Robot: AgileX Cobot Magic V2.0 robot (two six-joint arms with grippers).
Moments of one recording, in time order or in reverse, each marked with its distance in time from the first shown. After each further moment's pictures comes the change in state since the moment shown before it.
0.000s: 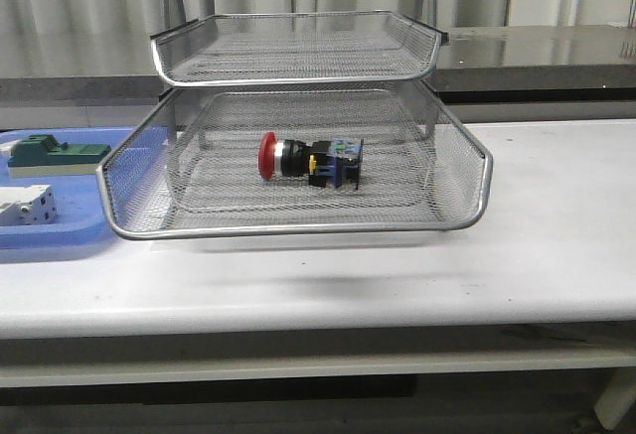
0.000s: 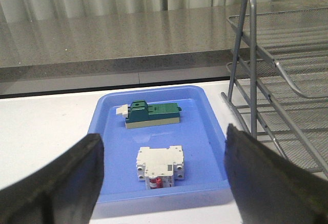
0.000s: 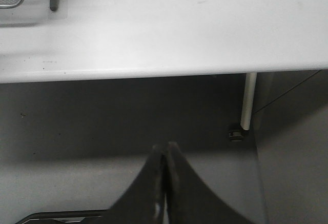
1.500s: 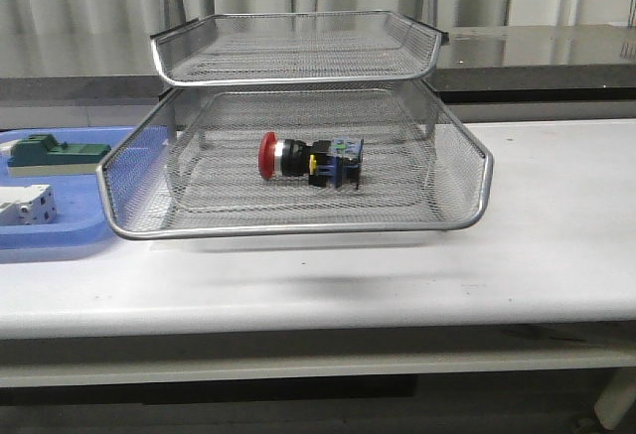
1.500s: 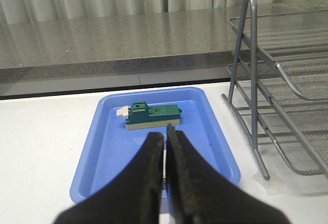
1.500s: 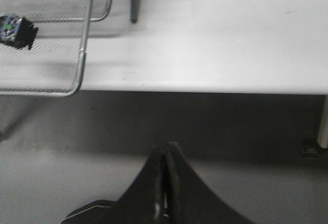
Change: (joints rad) left arm 0.000 0.000 0.000 0.000 -0.007 0.000; right arm 0.010 0.129 0.000 0.295 -0.135 -0.136
